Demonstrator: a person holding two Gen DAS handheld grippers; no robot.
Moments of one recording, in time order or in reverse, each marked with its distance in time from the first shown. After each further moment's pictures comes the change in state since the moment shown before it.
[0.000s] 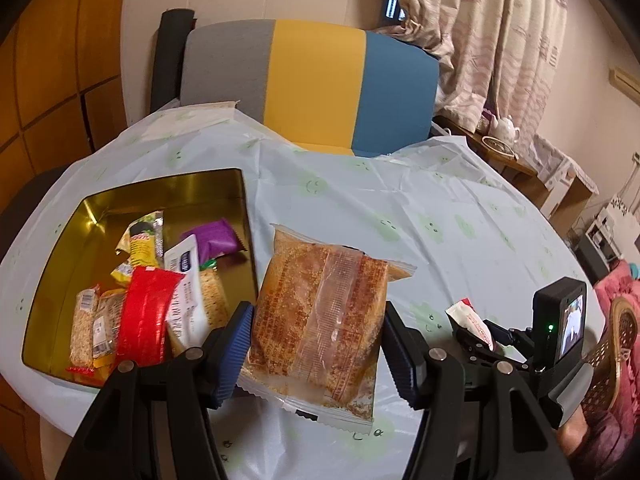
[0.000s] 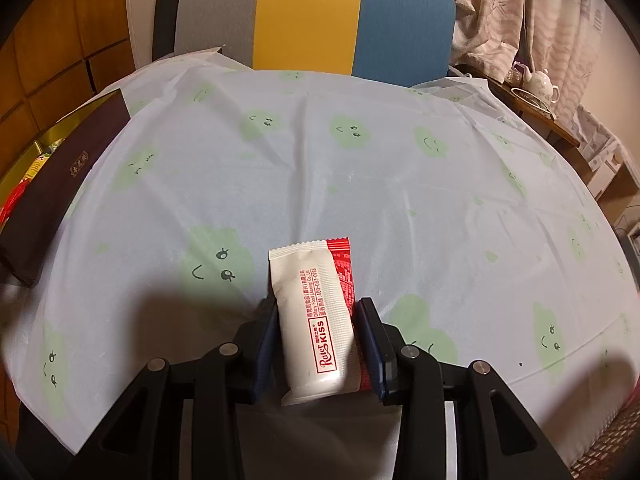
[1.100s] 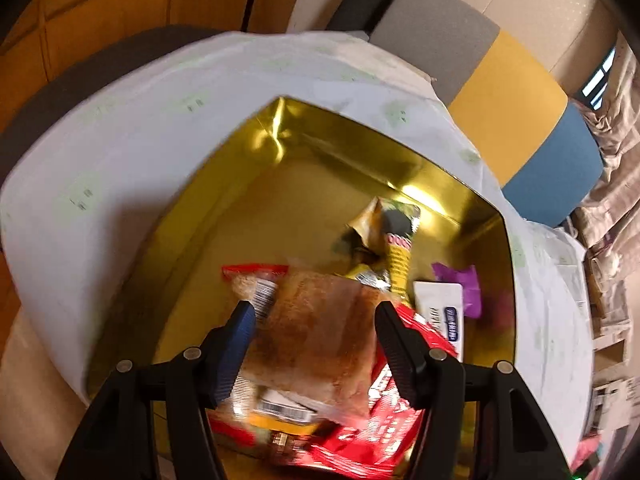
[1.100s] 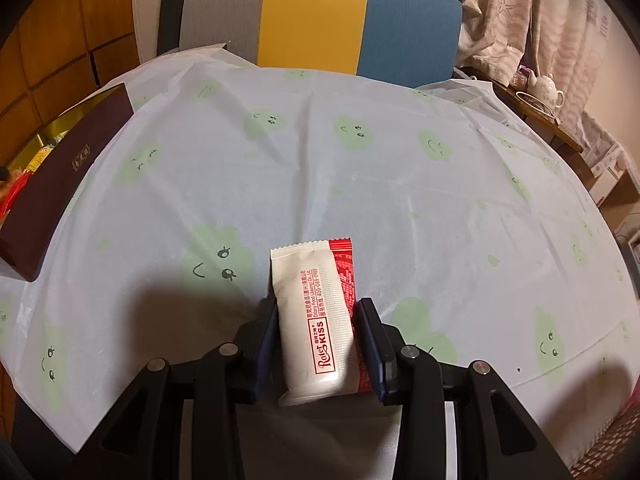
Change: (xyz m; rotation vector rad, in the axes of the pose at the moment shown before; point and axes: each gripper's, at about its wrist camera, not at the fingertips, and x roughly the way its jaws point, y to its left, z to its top) left arm 0.057 0.214 0.014 -0.540 0.151 0.239; right arm 0.003 0.002 0.005 -0.028 0.015 0.001
